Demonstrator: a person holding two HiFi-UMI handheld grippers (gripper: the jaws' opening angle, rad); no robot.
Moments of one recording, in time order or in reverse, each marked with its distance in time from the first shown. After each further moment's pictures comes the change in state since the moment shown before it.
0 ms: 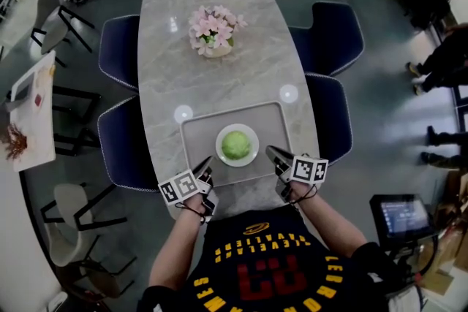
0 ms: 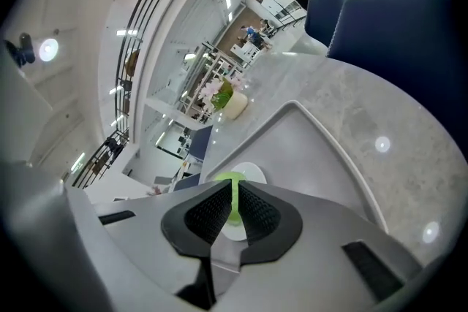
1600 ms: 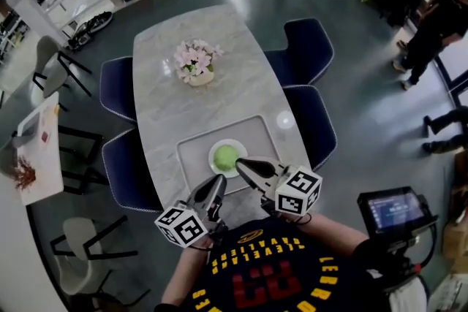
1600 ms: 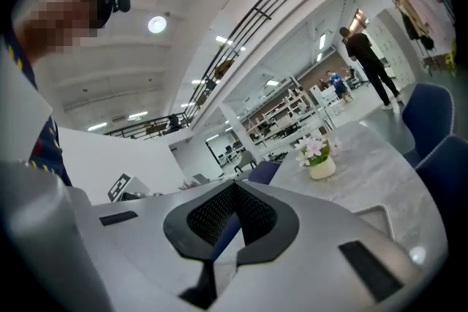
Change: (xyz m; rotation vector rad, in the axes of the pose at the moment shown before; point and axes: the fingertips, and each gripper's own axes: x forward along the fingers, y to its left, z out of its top) left arm -0.087 -0.203 -0.020 0.425 -0.134 -0.357; right arm -0.080 0.232 0.028 -0.572 -0.218 0.340
